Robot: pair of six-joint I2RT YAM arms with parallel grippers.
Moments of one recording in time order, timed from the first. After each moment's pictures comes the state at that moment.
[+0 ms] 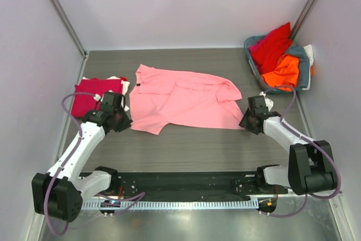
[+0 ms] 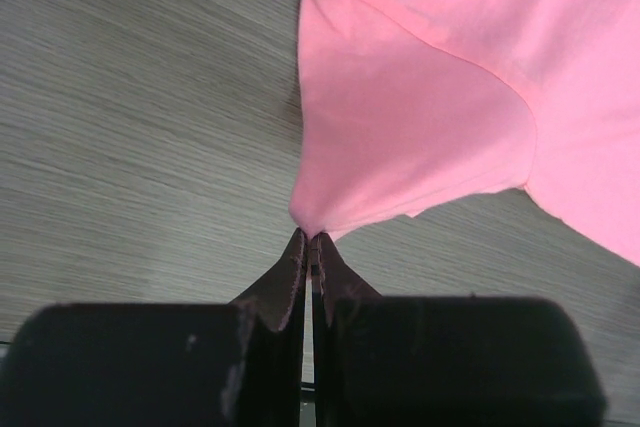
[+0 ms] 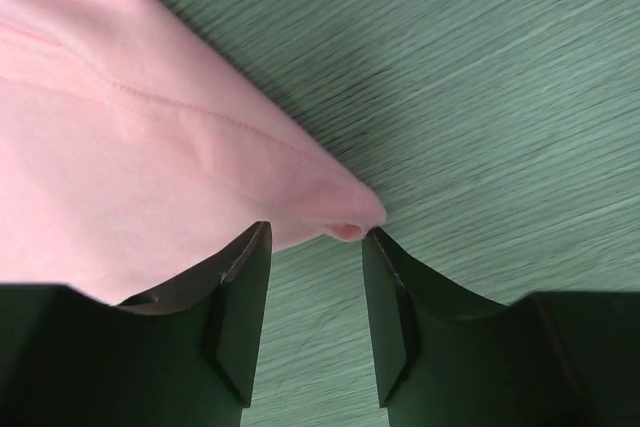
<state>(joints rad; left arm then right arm) -0.25 1.05 0.81 -0.78 -0.10 -0.75 0.13 1.26 0.59 -0.38 0.18 0.62</state>
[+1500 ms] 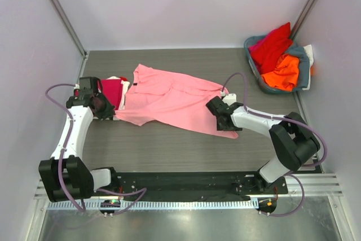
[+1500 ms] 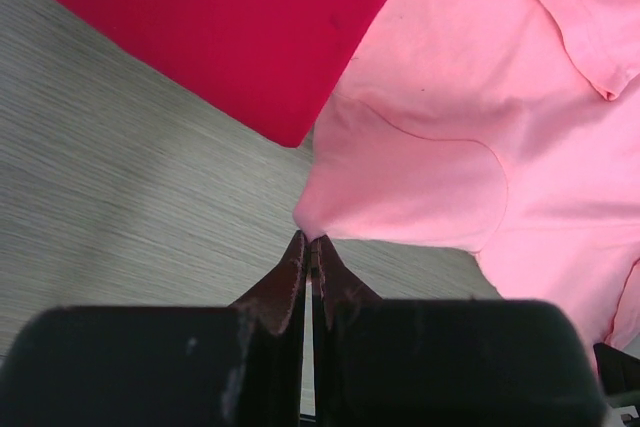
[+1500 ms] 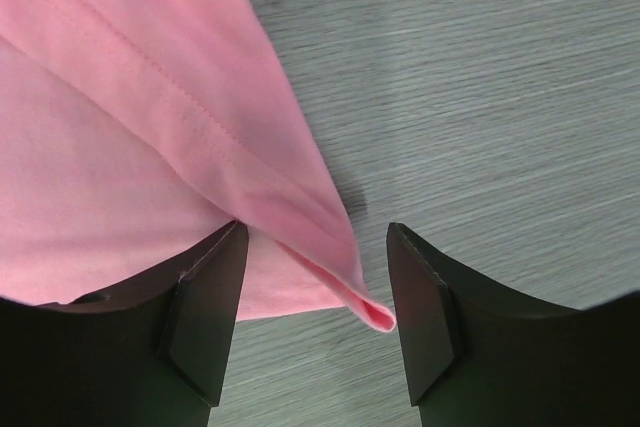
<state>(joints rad) 0.10 1.23 1.00 -0.81 0.03 -0.57 0.61 1.56 0.85 -0.61 0.55 0.62</state>
